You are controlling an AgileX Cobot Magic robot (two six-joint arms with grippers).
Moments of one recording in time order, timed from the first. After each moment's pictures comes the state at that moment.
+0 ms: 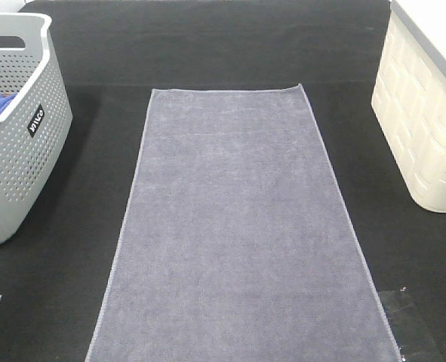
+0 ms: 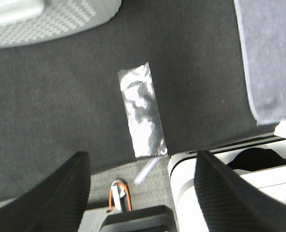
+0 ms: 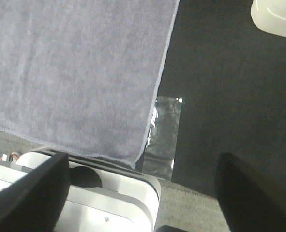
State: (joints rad) left arm -0.33 0.82 -0.77 0.08 1.22 -0.21; right arm 0.21 0.89 -0.92 0.13 1.22 -0.02
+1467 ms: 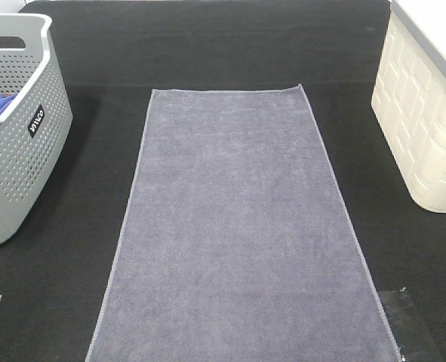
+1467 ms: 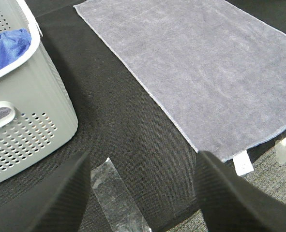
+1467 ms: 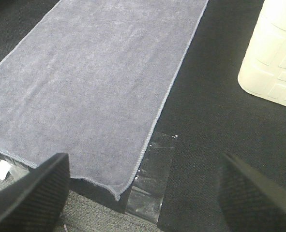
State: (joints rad) left arm -0.33 0.06 -0.51 -0.13 1.06 0.20; right arm 0.21 0.14 -0.51 0.15 1.07 -0.17
